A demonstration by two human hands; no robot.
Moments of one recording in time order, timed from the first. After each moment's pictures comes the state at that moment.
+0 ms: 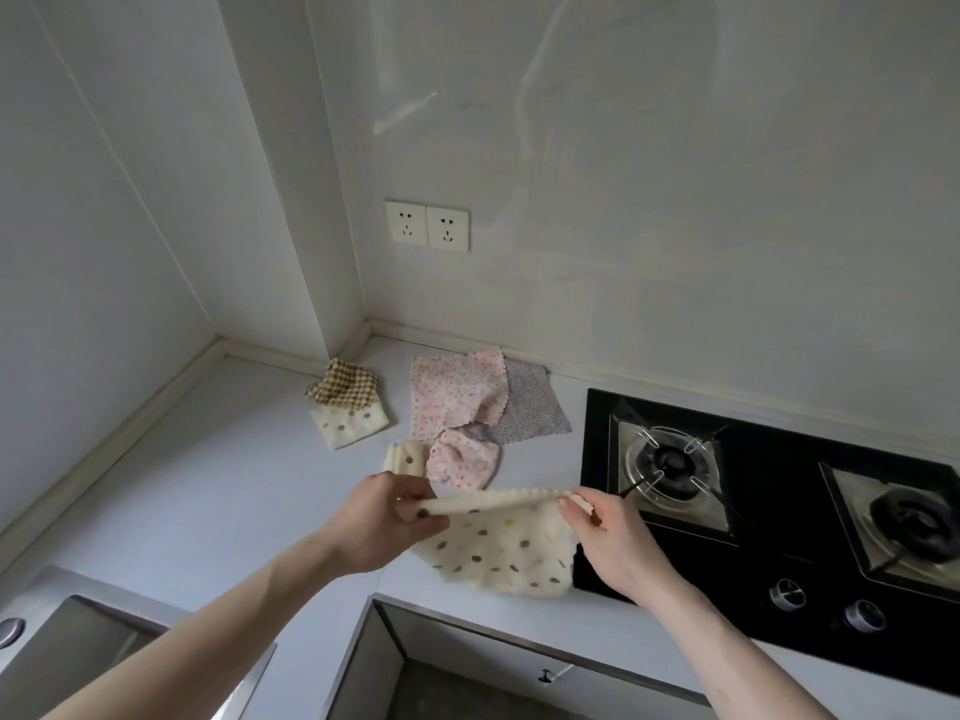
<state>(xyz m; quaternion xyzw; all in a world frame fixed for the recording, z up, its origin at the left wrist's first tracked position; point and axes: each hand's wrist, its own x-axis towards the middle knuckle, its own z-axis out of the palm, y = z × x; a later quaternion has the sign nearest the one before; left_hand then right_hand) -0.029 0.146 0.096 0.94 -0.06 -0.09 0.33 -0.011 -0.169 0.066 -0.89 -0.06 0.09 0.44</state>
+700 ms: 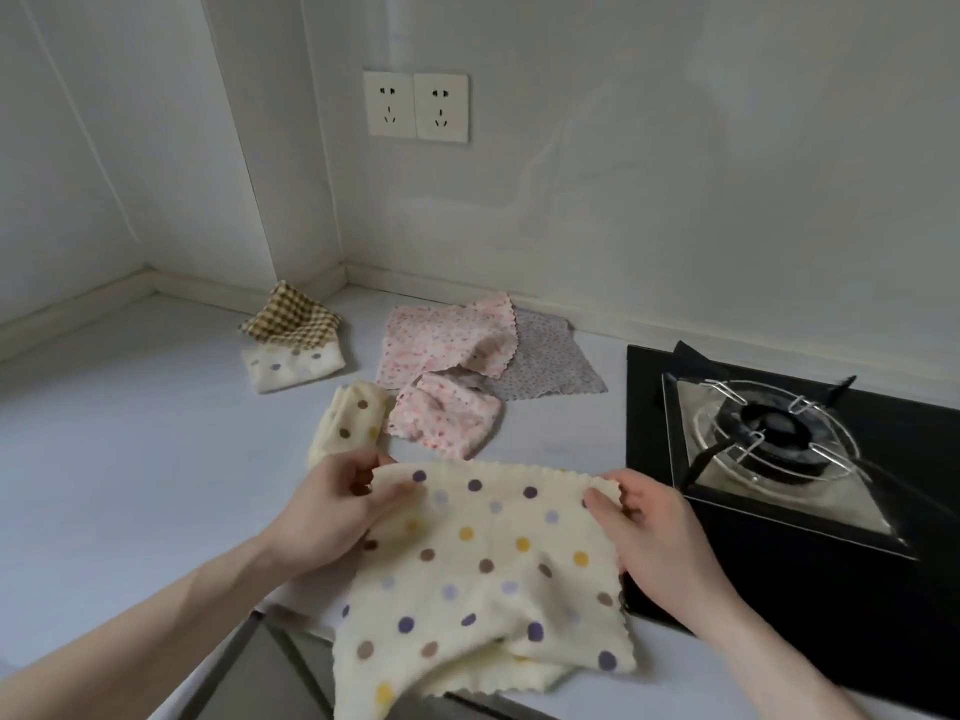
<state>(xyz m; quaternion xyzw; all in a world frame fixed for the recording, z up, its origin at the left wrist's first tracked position) 0.032 0.129 -0.149 0.85 0.03 0.01 0.53 0.061 -0.200 -0.158 -0.84 -0.08 0.03 0.53</state>
